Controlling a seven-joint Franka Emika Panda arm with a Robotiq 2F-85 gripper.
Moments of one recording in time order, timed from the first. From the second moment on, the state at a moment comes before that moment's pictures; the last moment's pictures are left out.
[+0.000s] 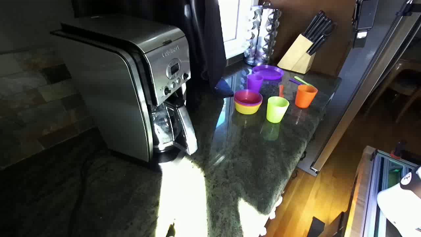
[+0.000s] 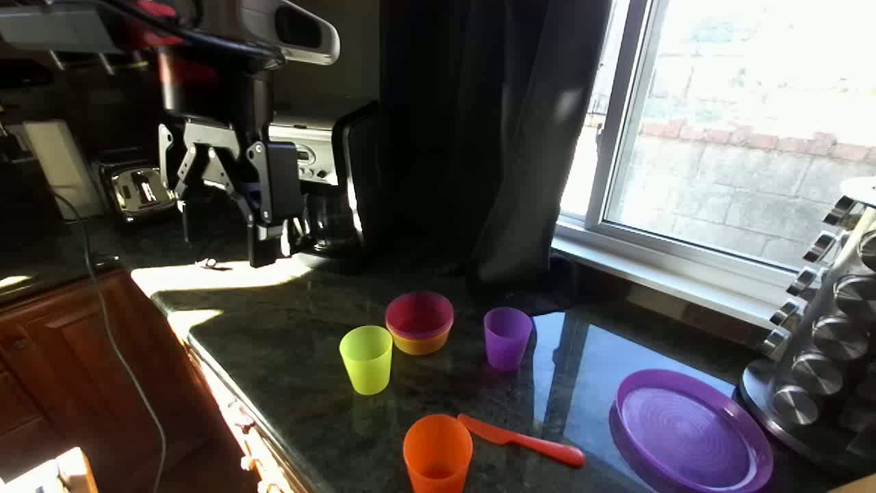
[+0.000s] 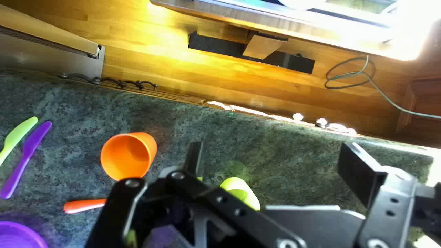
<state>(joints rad) -0.02 -0.65 -0.11 -2.33 -0.15 1.49 -0.30</state>
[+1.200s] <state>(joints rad) -0.16 -0.44 -0.28 -2.24 -0.08 1.58 -0.15</state>
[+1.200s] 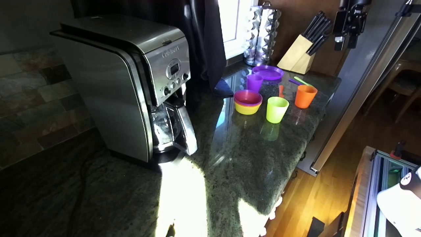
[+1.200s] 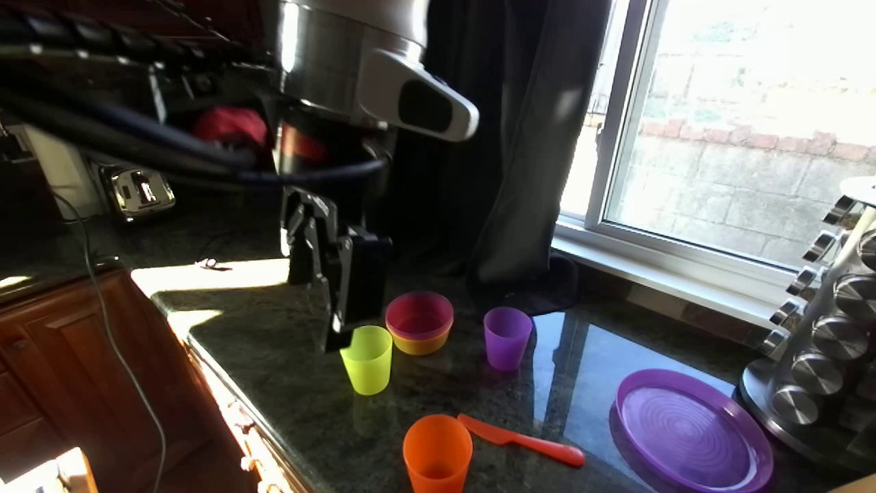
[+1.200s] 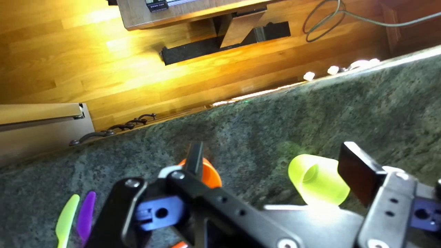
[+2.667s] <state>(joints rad) -0.34 0.01 -0.40 -2.10 0.30 1.75 0.05</state>
